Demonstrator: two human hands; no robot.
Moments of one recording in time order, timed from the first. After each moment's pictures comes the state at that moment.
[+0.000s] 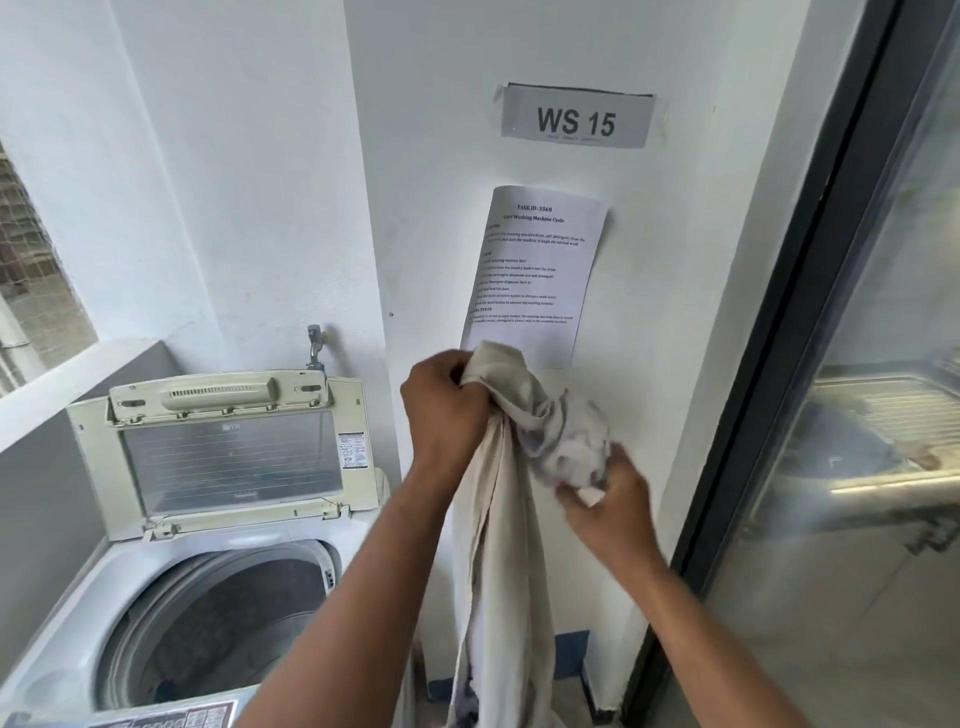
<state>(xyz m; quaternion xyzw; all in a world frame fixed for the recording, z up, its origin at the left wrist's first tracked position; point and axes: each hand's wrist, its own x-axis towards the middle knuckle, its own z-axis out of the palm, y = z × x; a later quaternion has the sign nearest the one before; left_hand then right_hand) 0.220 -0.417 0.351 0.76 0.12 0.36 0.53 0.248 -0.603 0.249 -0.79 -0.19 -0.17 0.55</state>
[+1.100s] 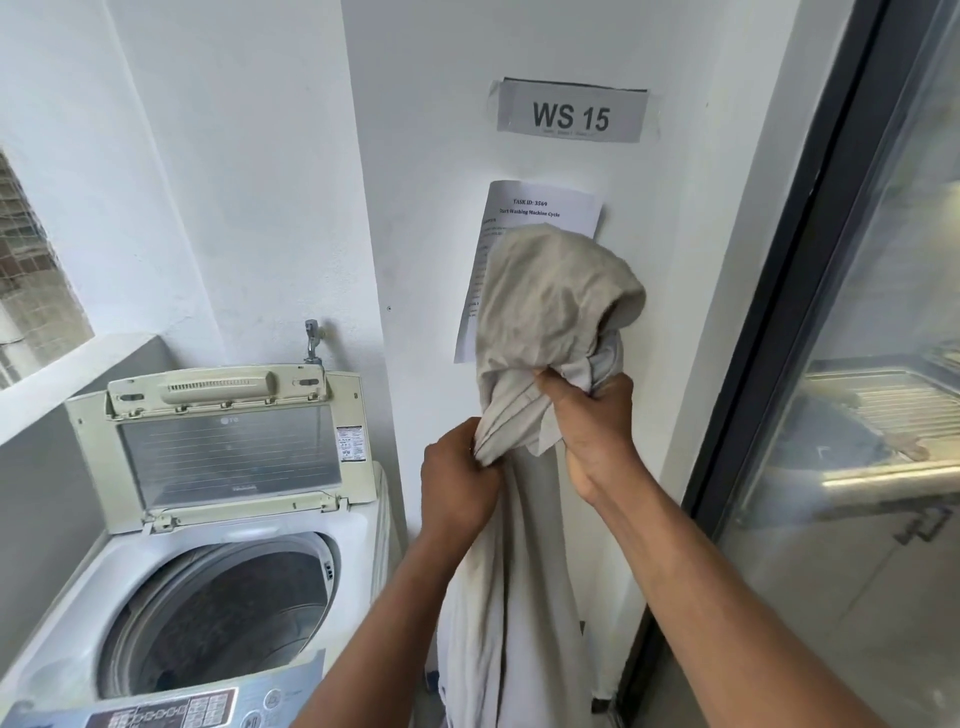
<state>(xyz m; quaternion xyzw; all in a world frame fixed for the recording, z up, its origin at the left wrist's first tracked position) 0.198 -0.431 0.268 0.82 0.10 0.30 0.47 0.239 -0.558 0.350 -0.58 -0.11 -0.11 0.80</state>
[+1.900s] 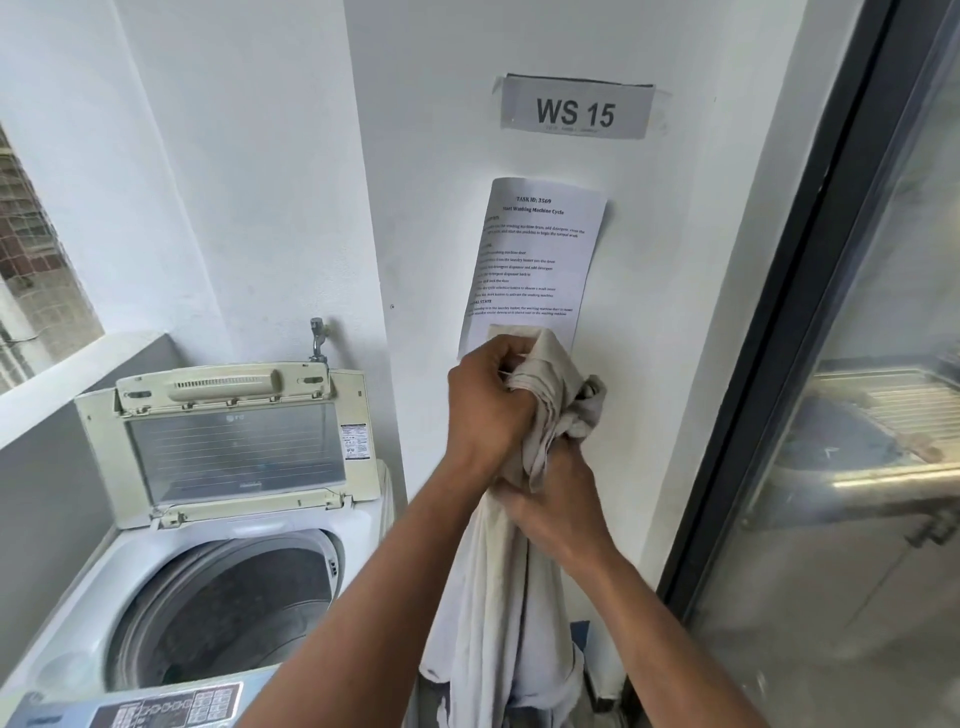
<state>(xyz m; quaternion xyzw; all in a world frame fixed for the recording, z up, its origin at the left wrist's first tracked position) 0.215 -0.455 0.354 0.77 0.00 0.37 0.52 0.220 -0.560 0.270 -0.83 -0.18 -0.07 0.51</state>
